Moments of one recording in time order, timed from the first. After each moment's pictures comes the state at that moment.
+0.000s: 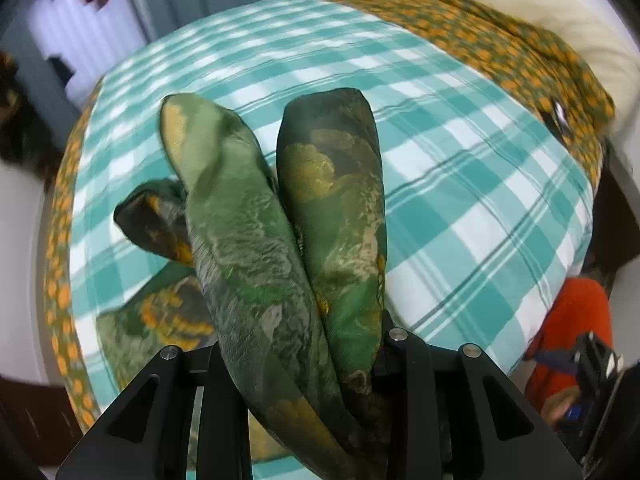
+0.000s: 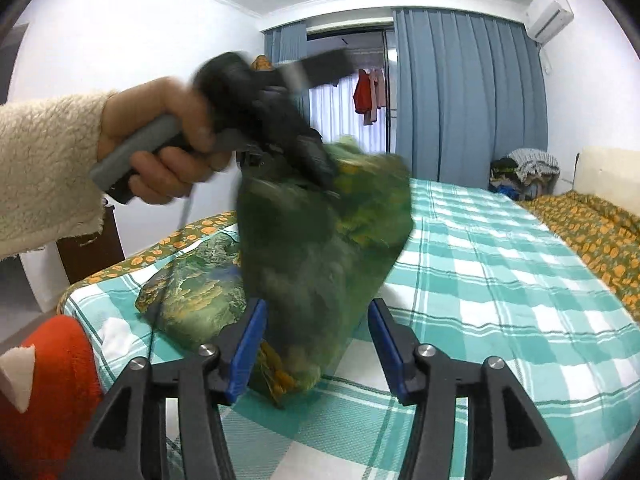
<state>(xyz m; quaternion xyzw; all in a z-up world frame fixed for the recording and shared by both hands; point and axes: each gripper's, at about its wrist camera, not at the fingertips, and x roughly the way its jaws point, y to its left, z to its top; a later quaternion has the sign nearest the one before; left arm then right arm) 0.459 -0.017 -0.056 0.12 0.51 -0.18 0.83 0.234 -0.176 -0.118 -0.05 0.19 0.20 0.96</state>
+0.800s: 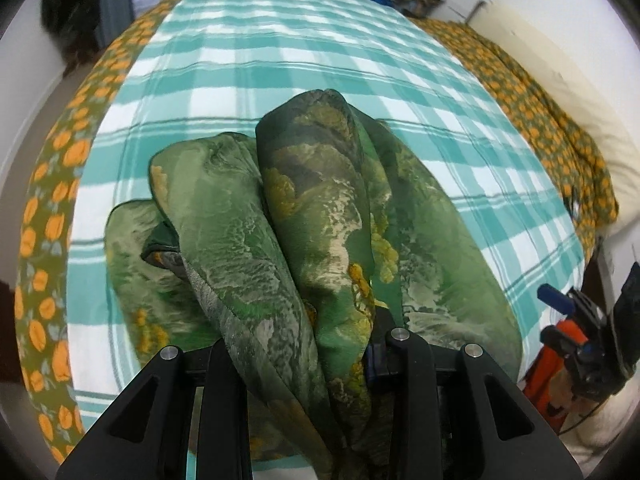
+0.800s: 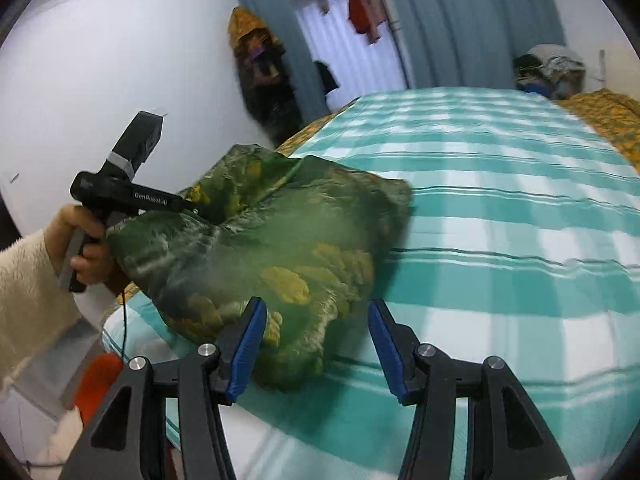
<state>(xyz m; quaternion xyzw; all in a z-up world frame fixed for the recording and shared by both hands) 0.454 0.189 -0.127 -0.07 0.53 -0.14 0.84 0.341 -0.112 -0.137 0.03 0.34 0.26 0.90</state>
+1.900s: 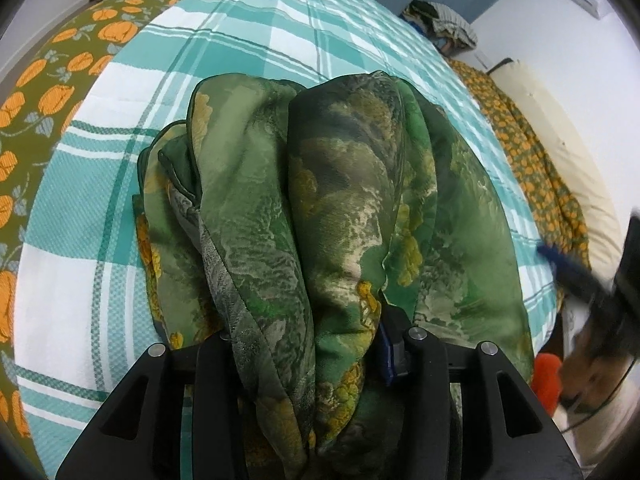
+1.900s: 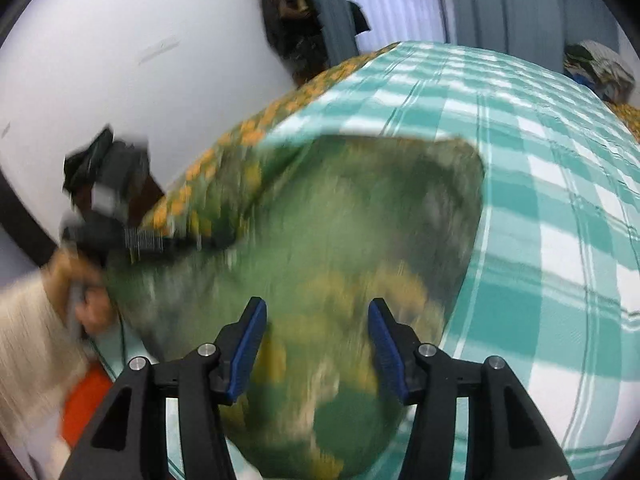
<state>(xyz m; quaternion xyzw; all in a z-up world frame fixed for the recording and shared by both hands) 0.438 0.278 -0.221 -0.21 0.52 -0.15 0.82 0.435 -0.002 -0.146 -0.02 0.43 0.28 0.86</state>
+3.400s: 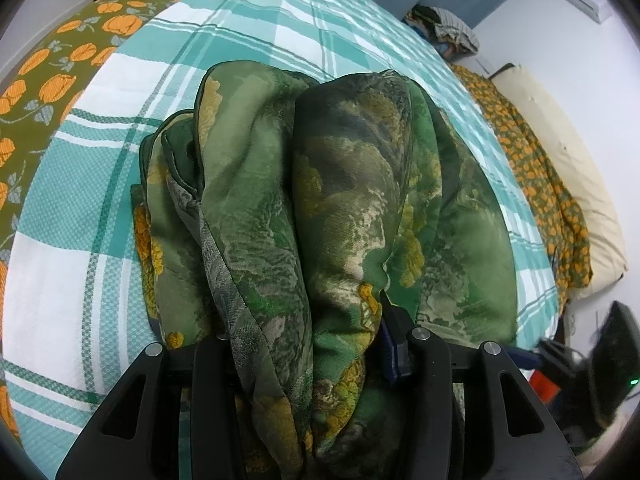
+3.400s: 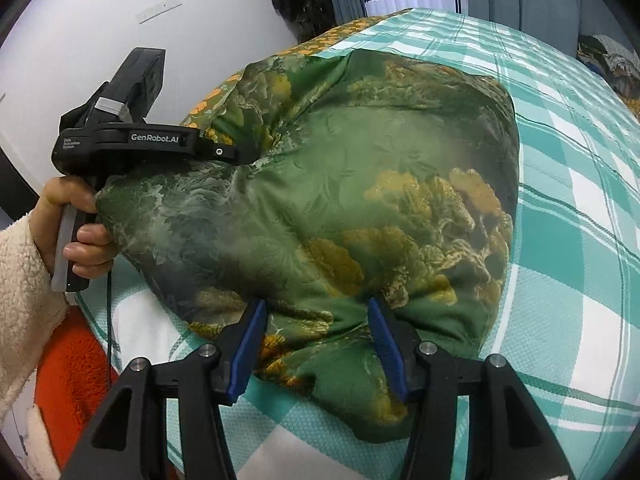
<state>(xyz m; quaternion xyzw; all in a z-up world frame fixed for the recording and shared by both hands) 0.429 0.281 -0.232 -0.22 0.51 -0.14 0.82 0.386 0.026 -0.210 -0.07 0.48 0.28 0.83</state>
